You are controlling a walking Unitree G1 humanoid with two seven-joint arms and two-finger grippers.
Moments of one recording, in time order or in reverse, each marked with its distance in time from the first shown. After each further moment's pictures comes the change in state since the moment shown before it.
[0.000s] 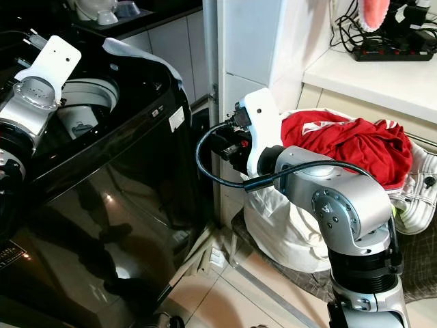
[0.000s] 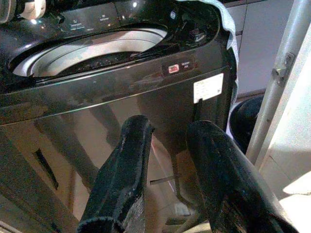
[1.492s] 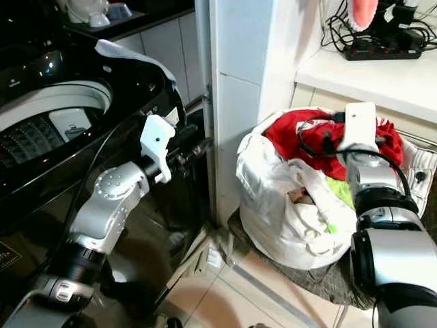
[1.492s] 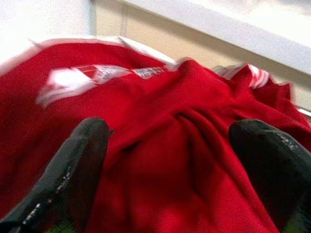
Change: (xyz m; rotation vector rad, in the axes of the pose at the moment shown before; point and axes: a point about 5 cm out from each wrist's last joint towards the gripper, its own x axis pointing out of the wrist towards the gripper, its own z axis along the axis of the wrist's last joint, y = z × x) left arm -0.141 -0.166 0.030 -0.595 -0.625 -0.993; right arm -0.042 -0.203 -0.074 -0.074 0.215 -1.041
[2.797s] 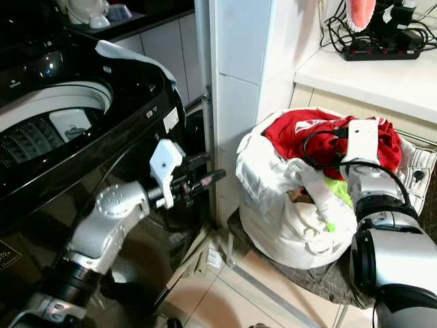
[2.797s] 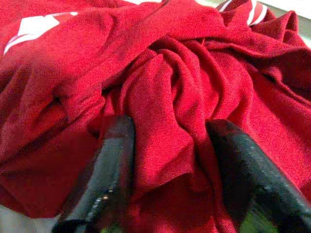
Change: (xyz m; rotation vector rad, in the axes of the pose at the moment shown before) left arm -0.016 -0.023 -0.031 -0.031 0.059 -0.163; right arm -0.001 0.000 -0.028 0.054 0.098 0.004
